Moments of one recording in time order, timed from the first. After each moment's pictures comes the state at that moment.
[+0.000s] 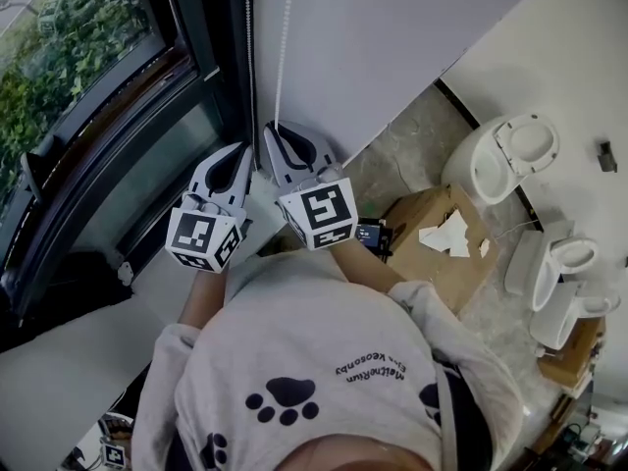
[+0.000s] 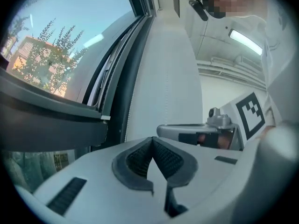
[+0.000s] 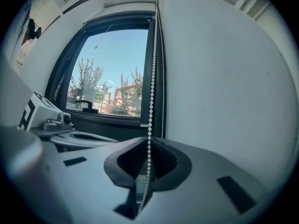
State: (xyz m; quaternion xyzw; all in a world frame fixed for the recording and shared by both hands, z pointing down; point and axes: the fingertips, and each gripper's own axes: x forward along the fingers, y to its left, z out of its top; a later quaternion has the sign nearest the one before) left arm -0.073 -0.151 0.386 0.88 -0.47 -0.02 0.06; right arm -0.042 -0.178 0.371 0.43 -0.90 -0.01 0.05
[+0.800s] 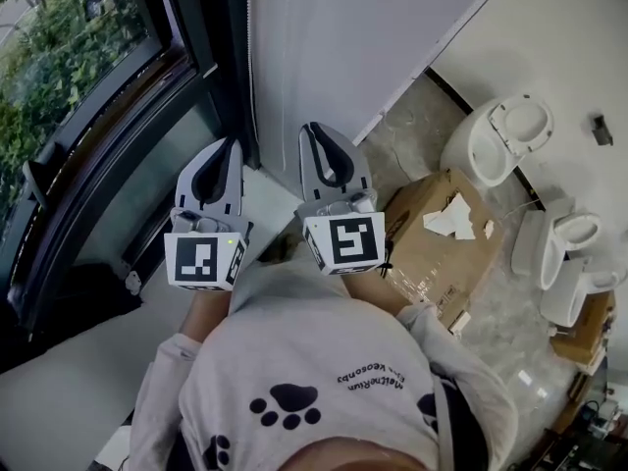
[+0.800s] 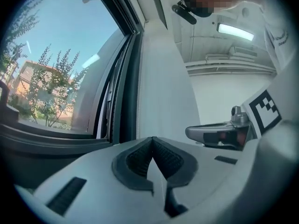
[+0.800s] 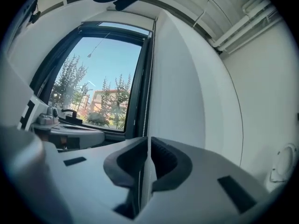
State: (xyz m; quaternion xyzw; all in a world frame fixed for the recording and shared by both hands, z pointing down) left arm -0.096 -0.121 0.324 0.86 -0.51 -0.03 -0.03; right arm 0.006 -0.130 0.315 0.56 -0.83 -0.06 0.00
